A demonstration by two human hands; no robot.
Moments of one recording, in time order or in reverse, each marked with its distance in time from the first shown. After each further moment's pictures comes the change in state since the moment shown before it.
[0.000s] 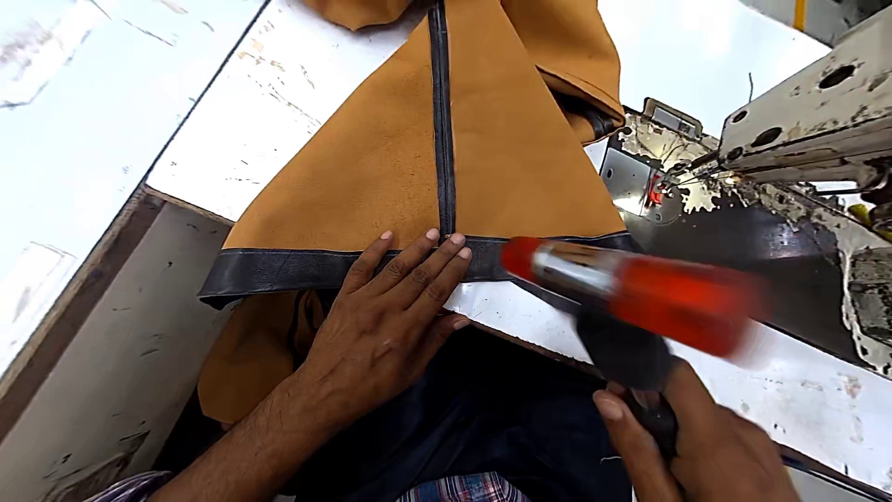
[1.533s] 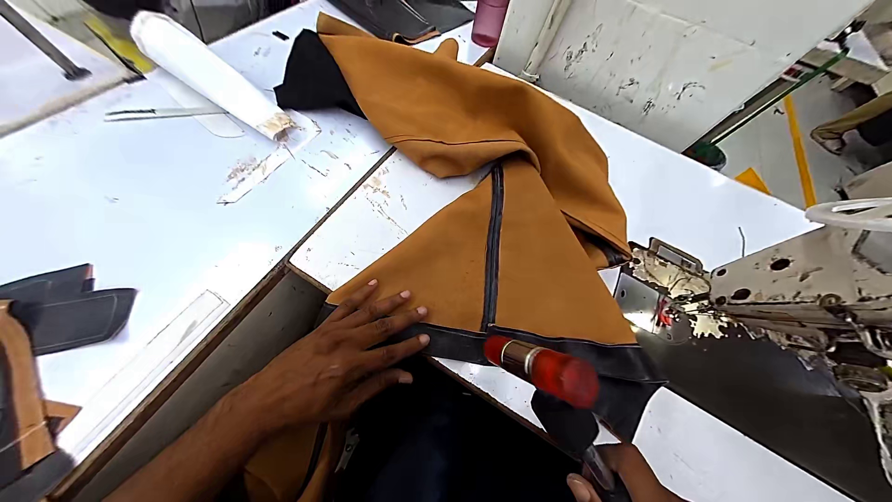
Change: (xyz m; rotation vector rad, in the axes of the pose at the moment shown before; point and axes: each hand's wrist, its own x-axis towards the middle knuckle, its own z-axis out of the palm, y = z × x) left_hand -0.036 -0.089 -0.055 -0.026 -0.071 0.164; right_hand 0.024 -0.022 0.000 0.117 -0.139 0.018
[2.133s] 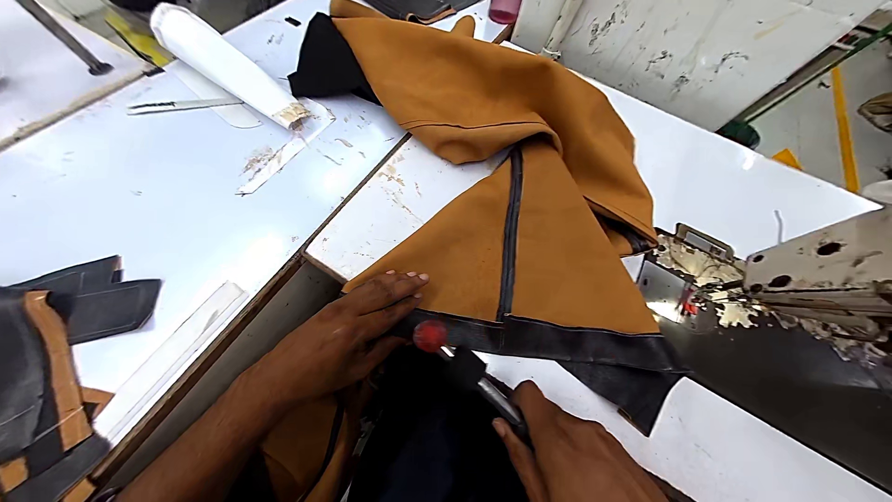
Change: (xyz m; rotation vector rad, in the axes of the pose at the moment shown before) left_hand 0.009 -0.005 -0.012 -0.096 0.087 -0.091; right_hand 0.050 -0.047 0.020 -0.117 -0.173 -0.033
